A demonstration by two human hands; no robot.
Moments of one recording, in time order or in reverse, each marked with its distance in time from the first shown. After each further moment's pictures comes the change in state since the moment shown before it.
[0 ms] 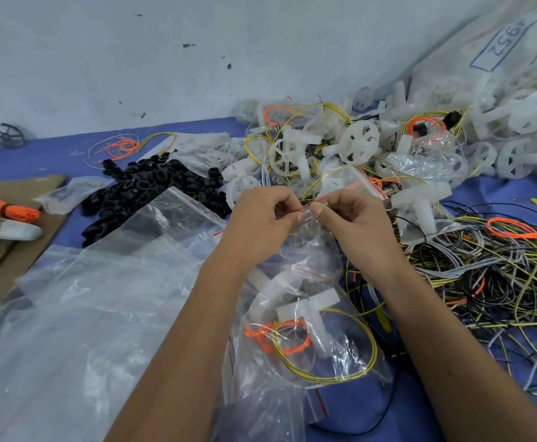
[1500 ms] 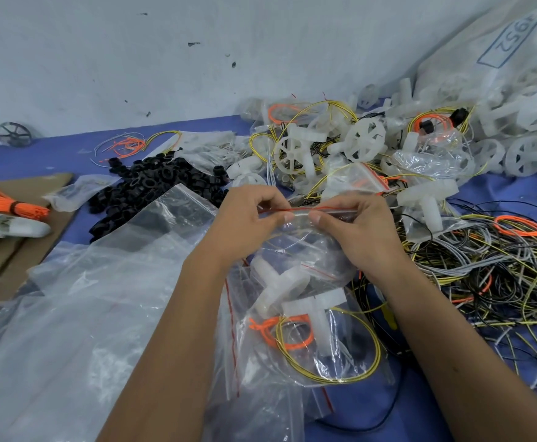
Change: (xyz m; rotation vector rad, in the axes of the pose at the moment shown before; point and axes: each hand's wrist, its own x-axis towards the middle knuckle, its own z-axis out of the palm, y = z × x) left_hand -0.006 -0.018 -0.023 -0.039 -0.039 0.035; right_hand -0.001 0.001 0.003 -0.039 0.019 0.040
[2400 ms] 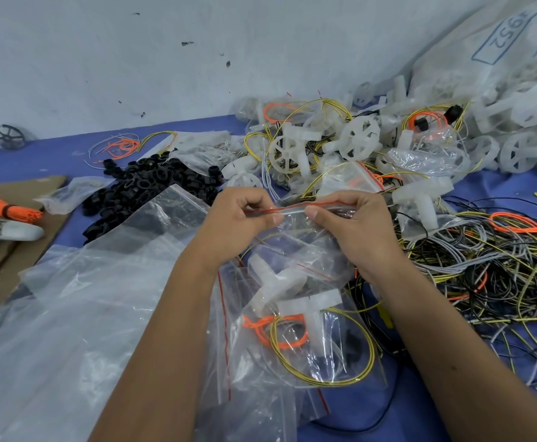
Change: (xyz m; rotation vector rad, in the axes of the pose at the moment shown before) left_hand -0.004 -0.002 -0.004 -0.191 -0.035 -0.075; right_hand -0.003 -0.011 0.001 0.100 0.044 0.060
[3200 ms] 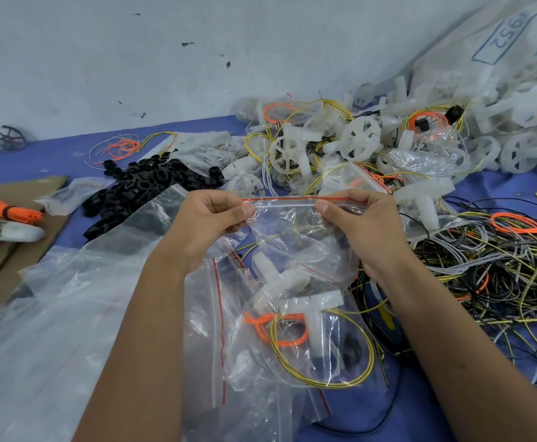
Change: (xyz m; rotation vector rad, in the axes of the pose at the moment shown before) left_hand -0.010 -0.019 -0.030 -0.350 0.108 -0.209; right_hand 0.003 0.003 -0.006 0.095 0.074 0.075
